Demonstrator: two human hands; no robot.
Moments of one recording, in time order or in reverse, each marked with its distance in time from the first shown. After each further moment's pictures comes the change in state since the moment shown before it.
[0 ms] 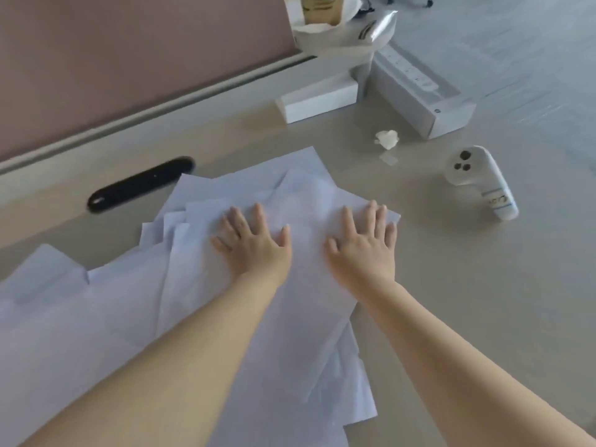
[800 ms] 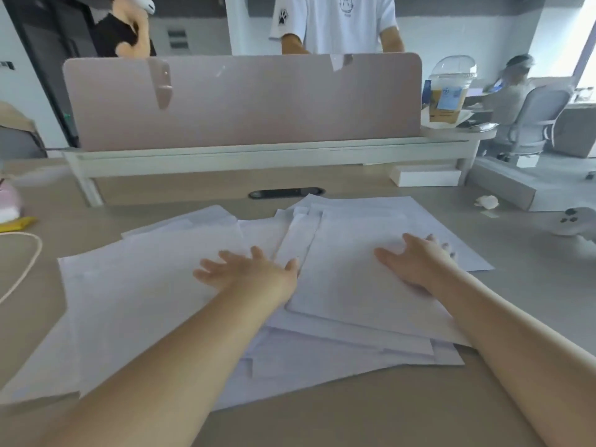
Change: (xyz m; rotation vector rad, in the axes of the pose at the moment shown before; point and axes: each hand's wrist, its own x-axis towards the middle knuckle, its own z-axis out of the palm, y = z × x) left_hand -0.142 -0.166 0.000 -0.025 0.069 -0.435; right_hand -0.066 -0.043 0.028 -0.073 0.058 -0.230
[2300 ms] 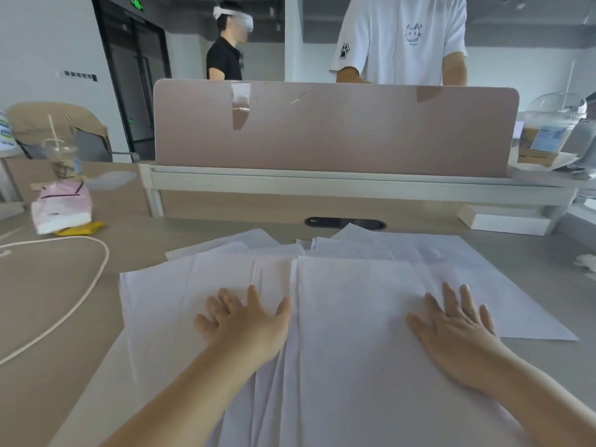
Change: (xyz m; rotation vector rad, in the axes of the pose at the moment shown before) left_hand 0.044 -0.097 0.004 -0.228 0.003 -0.065; right_hand -0.029 -0.064 0.033 -0.166 -0.092 -0.239
